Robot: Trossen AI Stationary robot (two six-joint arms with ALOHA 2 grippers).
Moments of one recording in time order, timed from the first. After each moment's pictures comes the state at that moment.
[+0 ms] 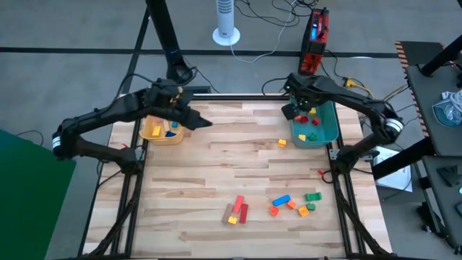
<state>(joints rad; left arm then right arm) 0.37 1.19 1.23 -0.53 0.37 -0.82 -0.73 1.53 1.24 -1.17 0.29 0.40</state>
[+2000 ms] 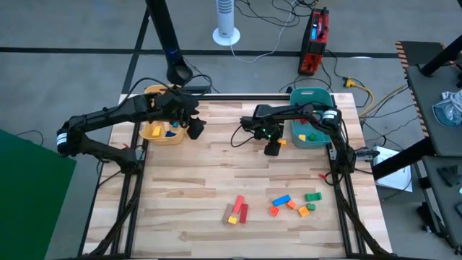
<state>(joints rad) 0.33 1.24 1.23 -0.79 -0.09 -0.25 -0.36 2.14 1.51 -1.37 0.08 -0.08</state>
